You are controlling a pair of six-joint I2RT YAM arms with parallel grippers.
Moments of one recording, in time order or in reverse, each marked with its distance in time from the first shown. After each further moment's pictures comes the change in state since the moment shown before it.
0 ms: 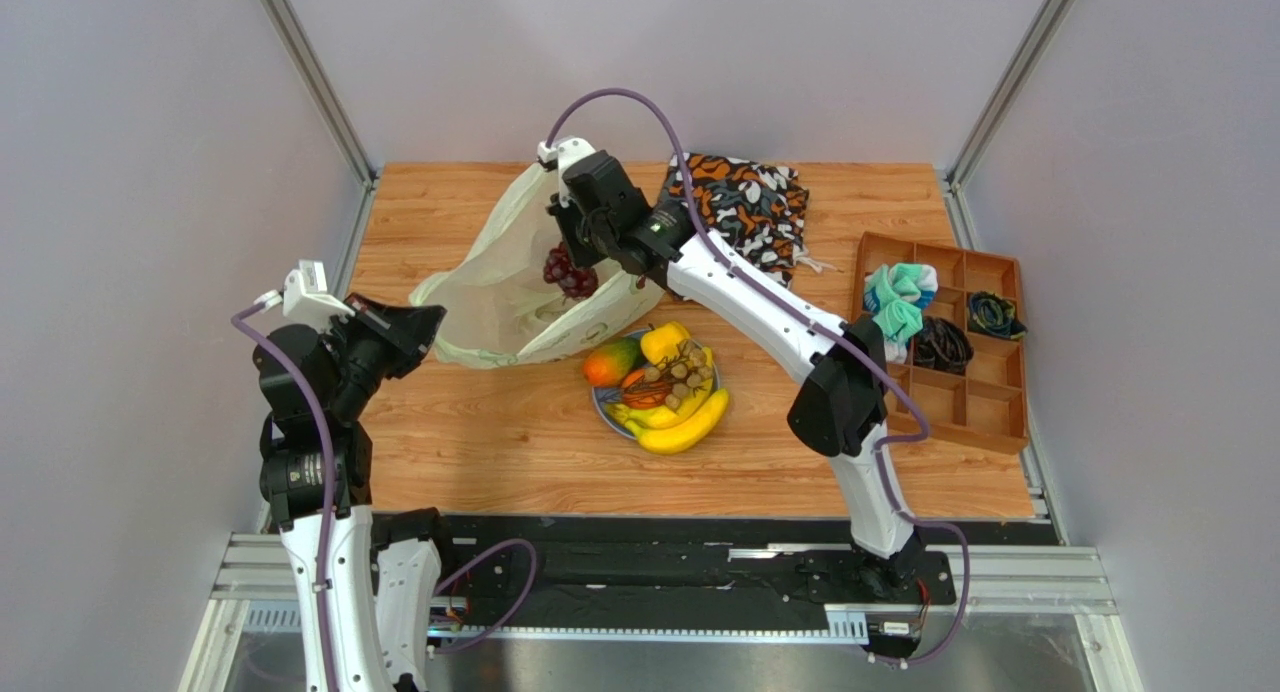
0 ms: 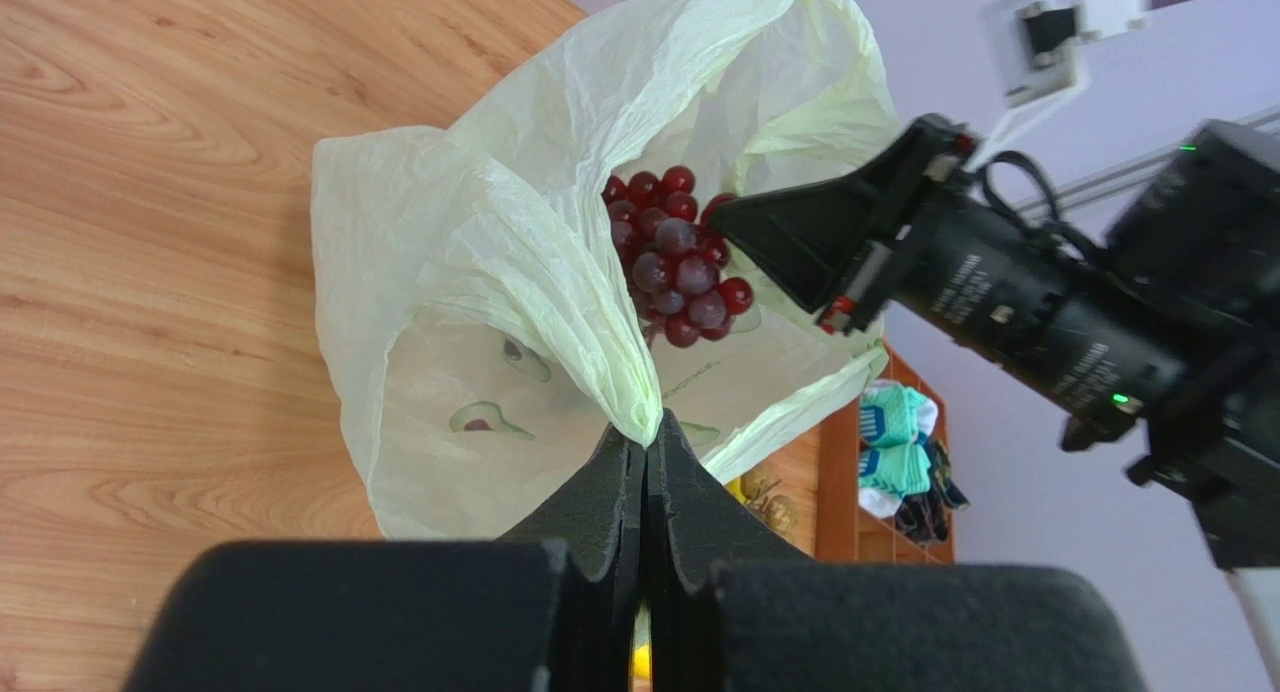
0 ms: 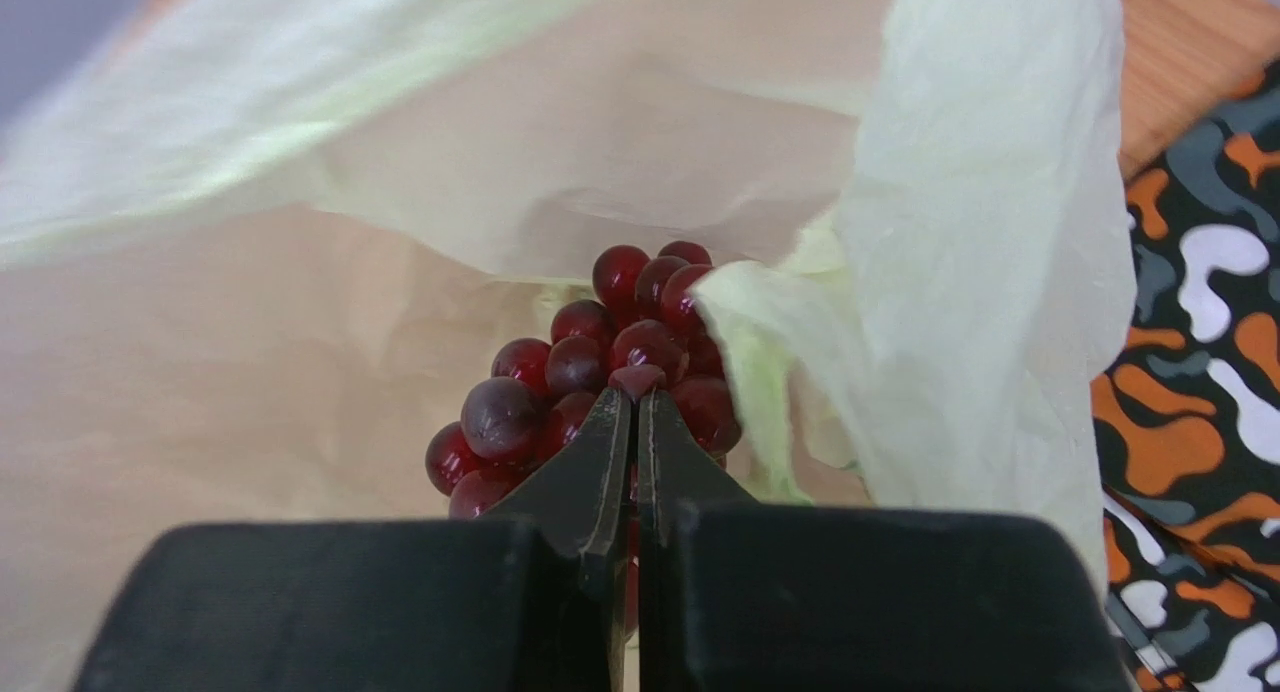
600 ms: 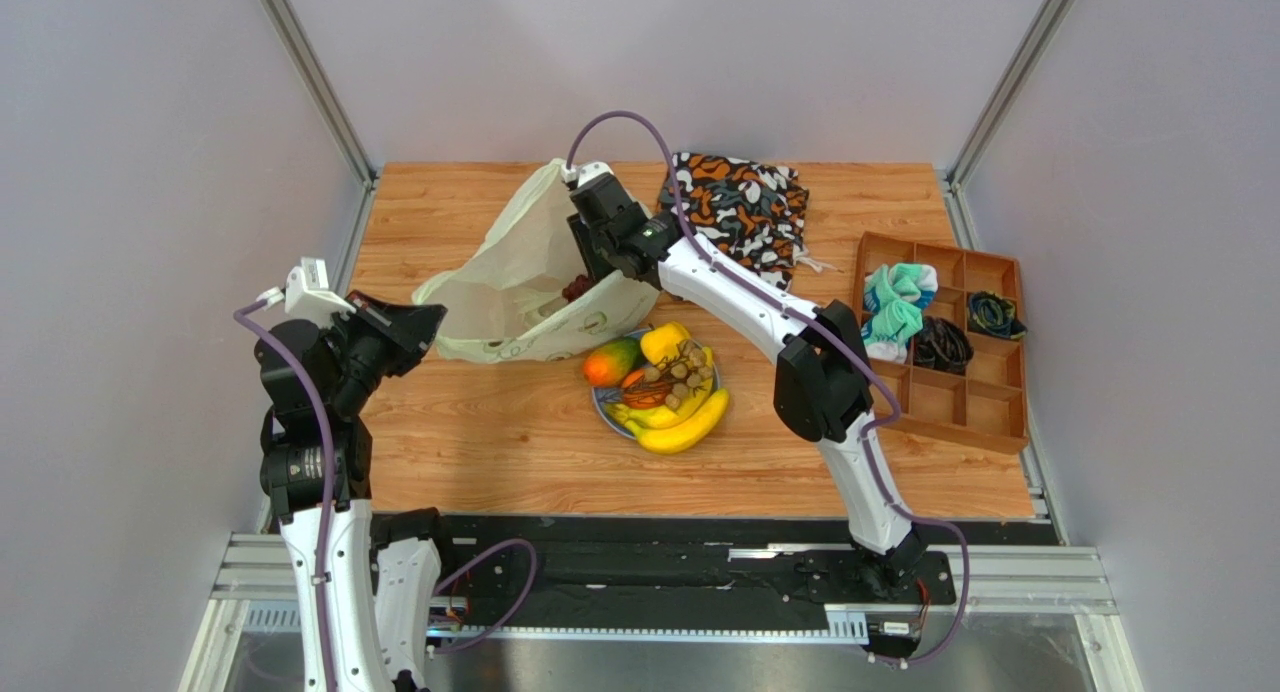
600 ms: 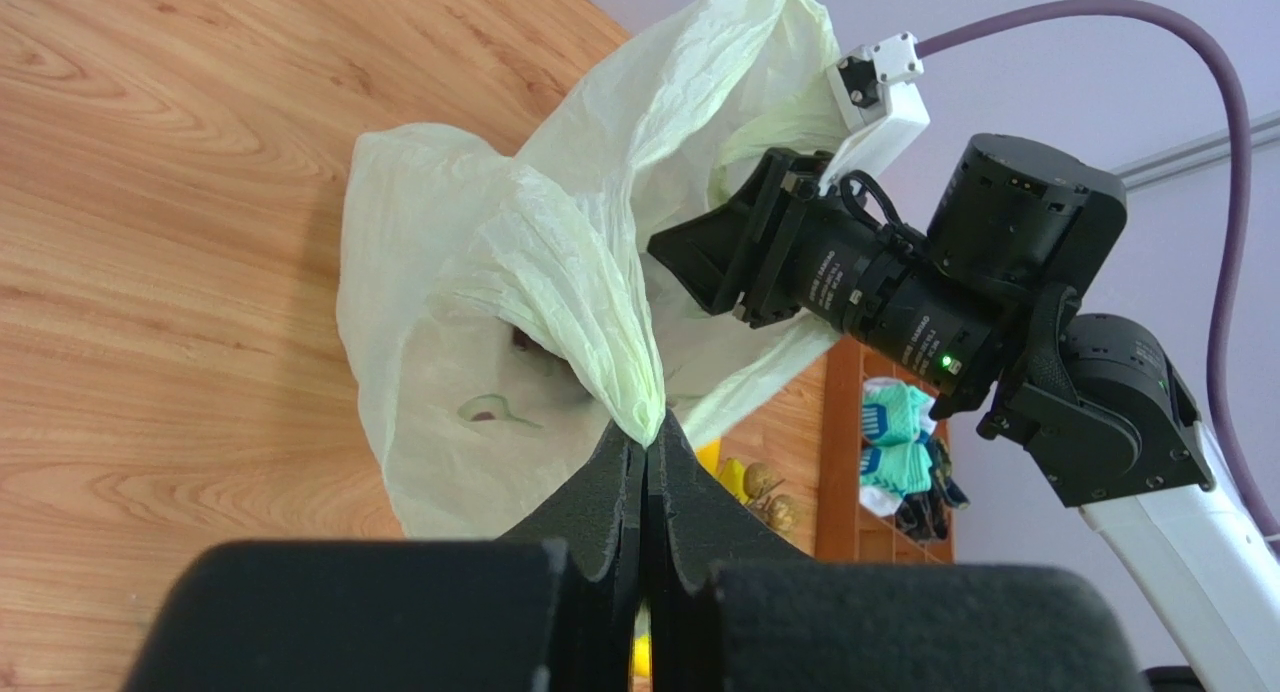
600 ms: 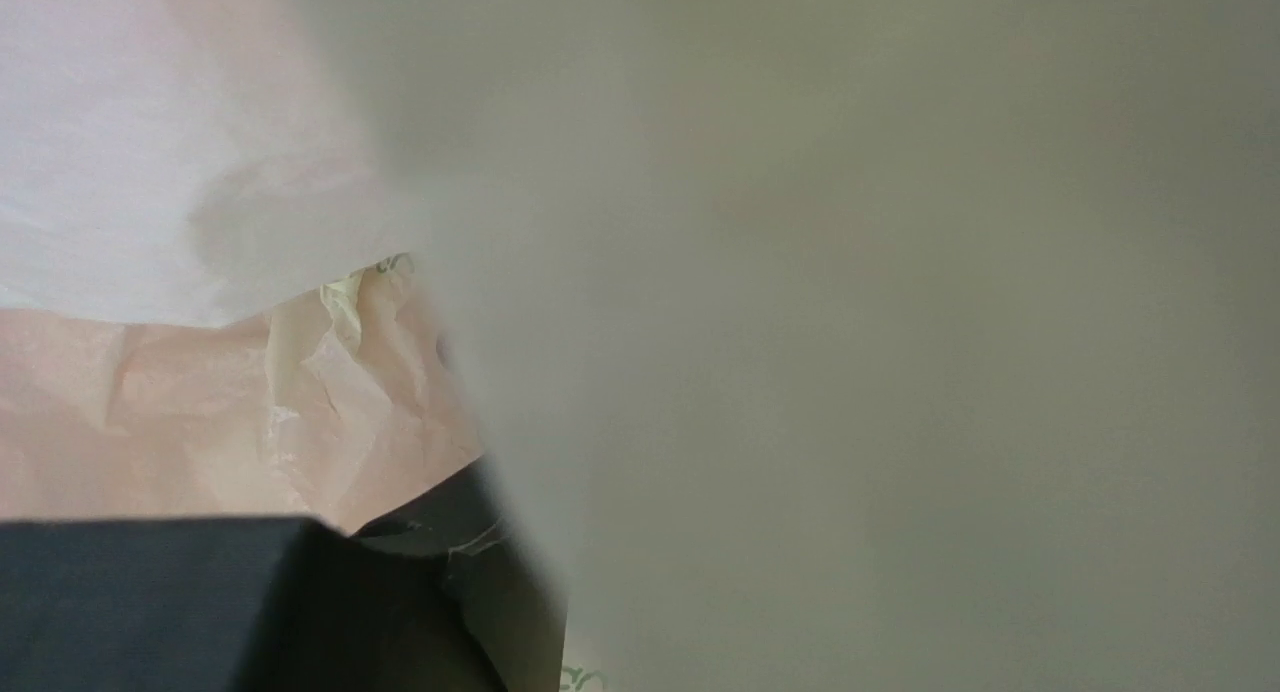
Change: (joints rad) left arm 0.000 0.020 0.000 0.002 0.001 -0.001; right arm -0.060 0.110 -0.081 0.003 0.129 0.026
